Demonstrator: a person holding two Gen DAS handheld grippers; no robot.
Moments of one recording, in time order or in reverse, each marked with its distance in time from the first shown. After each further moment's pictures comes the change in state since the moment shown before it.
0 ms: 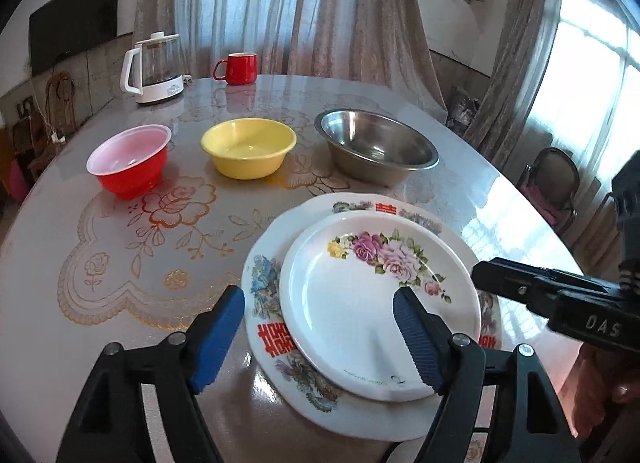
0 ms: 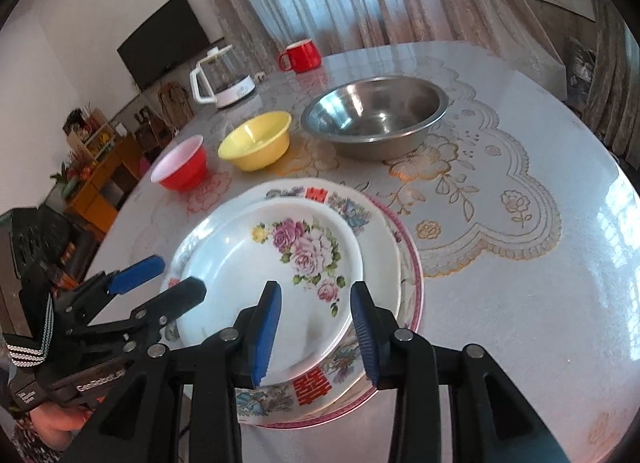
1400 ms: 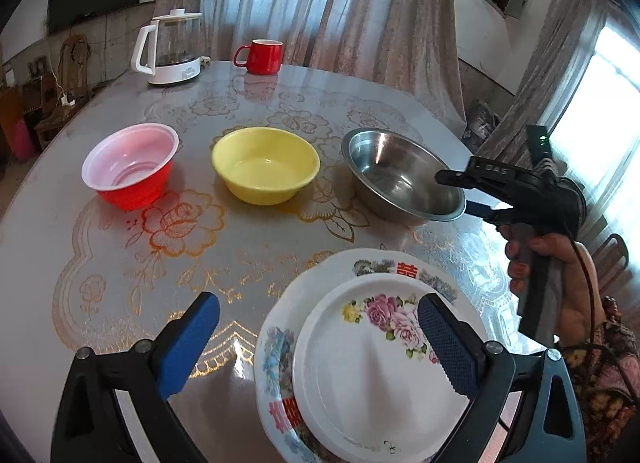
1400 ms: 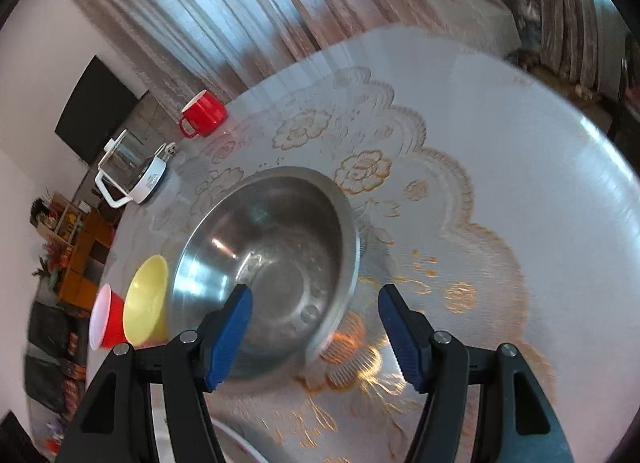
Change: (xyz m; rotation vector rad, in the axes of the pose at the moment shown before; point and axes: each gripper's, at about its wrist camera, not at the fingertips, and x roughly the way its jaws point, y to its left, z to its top) left arm 0.025 0.020 0.056 -0.131 0.054 -0.001; right arm 0.113 -0.120 0.155 0.295 0.019 -0.032
